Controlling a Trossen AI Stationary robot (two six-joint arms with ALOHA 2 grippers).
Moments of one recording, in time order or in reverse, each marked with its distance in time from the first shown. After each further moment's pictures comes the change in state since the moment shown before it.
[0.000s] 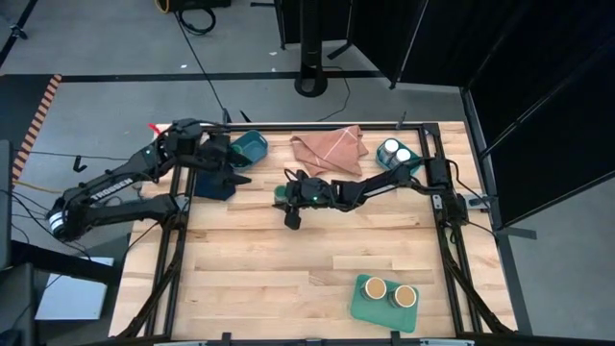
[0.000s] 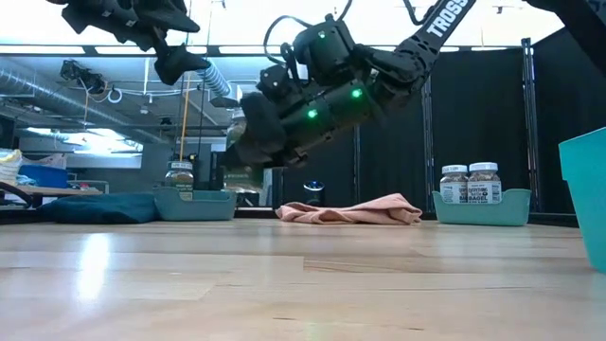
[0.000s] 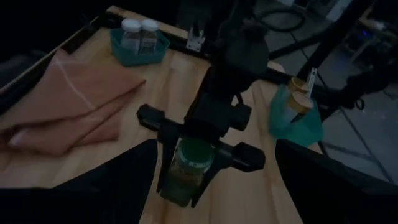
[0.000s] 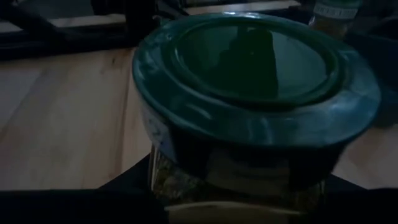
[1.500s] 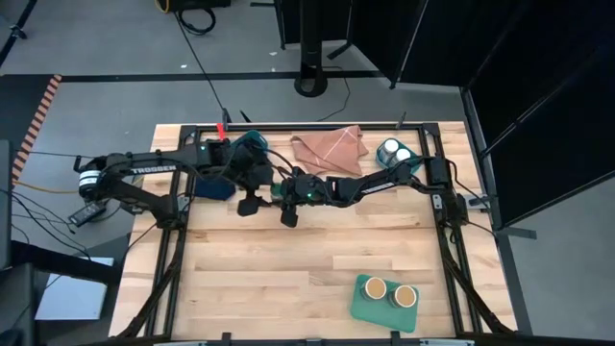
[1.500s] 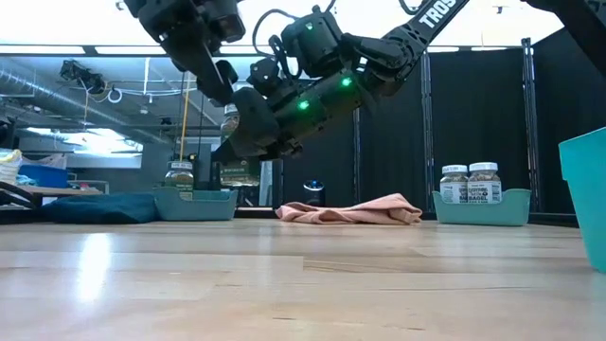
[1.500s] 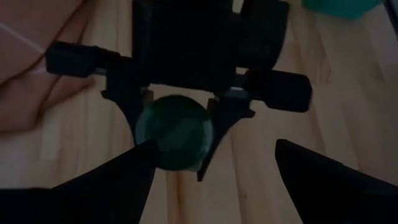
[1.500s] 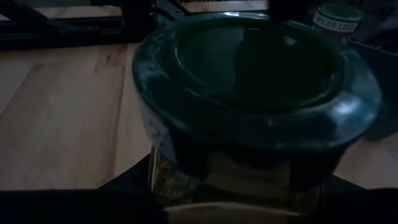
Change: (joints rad) left arm -0.340 0.491 0.303 -0.313 -0.337 0.281; right arm -0.005 0.000 0.089 -0.135 0.001 -0.044
